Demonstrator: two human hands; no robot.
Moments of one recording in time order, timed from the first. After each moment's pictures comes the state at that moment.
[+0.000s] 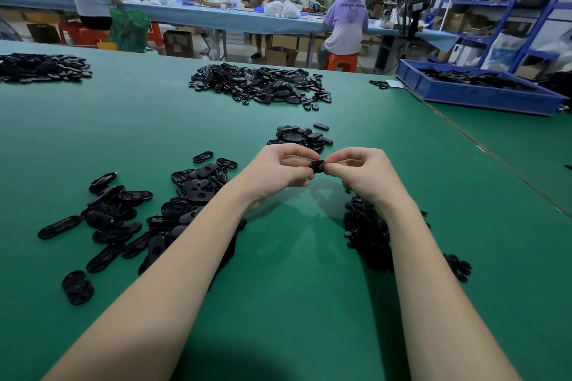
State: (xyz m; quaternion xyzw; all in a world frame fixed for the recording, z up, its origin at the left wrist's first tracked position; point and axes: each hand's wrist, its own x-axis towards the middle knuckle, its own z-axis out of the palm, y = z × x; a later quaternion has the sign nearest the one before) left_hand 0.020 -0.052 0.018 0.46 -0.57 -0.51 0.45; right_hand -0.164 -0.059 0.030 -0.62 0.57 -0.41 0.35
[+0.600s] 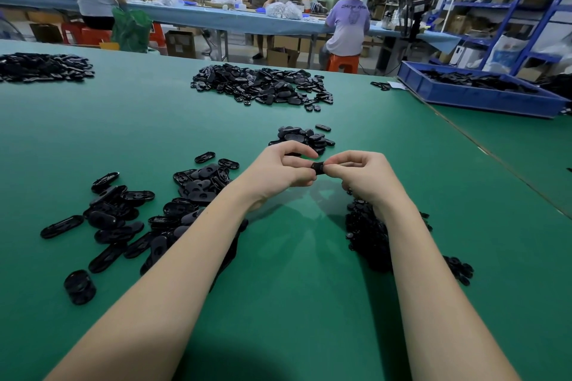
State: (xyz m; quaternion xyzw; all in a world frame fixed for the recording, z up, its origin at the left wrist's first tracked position) left_hand 0.021 -0.050 0.021 0.46 -0.56 -0.52 0.45; right_hand -0.161 -0.060 0.028 -0.58 0.57 -0.42 0.39
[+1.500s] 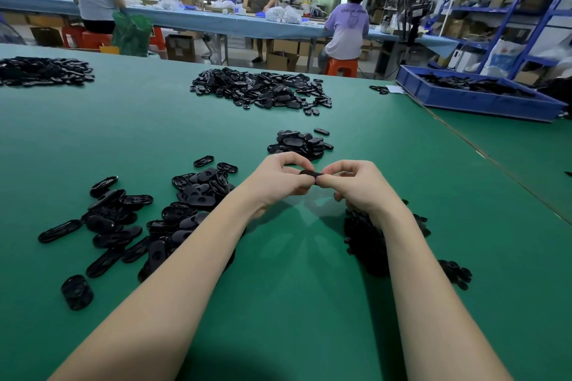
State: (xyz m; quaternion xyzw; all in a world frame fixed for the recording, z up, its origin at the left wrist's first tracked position) left_hand 0.014 -0.048 0.019 0.52 -0.54 -0.50 0.43; right_hand -0.160 -0.062 0.021 -0.61 0.57 -0.36 0.40
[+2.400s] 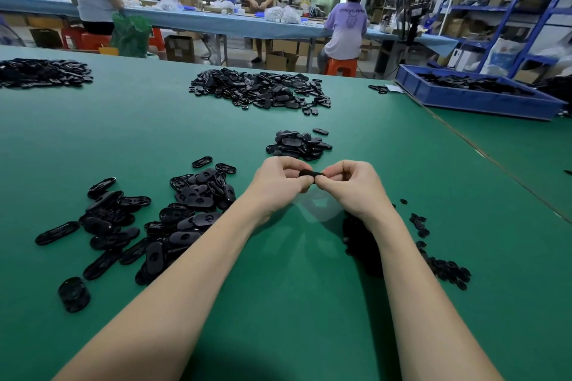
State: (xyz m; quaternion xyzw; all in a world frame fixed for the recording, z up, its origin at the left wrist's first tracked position) left_hand 0.005 -0.054 0.005 0.56 -0.54 -0.44 0.46; right_hand -0.156 -0.063 0.009 -0.62 0.57 -0.42 0.35
